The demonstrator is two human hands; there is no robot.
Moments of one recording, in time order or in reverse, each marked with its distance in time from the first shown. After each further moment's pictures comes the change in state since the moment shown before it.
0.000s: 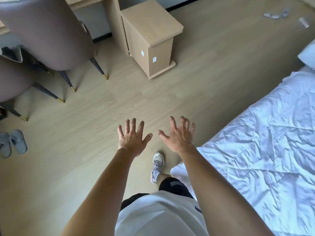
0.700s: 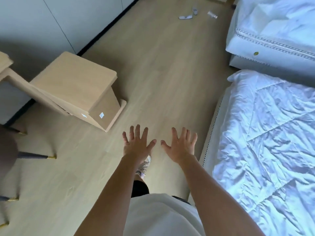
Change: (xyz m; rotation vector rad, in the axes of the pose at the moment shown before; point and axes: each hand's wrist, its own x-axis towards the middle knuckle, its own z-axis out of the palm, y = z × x) left_hand 0.421 0.194 -0.164 0.164 -0.082 0.474; right_hand 0.336 0.131 -0.121 0.089 0.036 0.538
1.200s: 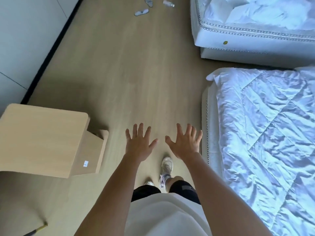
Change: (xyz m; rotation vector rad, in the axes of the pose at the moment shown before) left_hand 0.281 0.021 -0.121 0.193 -0.033 0.361; right_hand 0.232 -0.007 -0.097 0.118 0.043 0.326
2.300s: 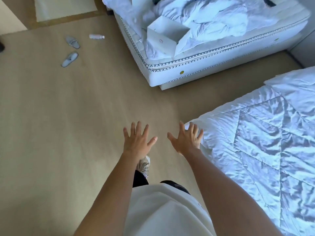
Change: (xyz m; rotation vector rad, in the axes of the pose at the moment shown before) left_hand 0.680 0.141 -0.286 0.199 -0.018 0.433; right_hand 0.631 0.106 -0.183 0.207 -0.033 0.544
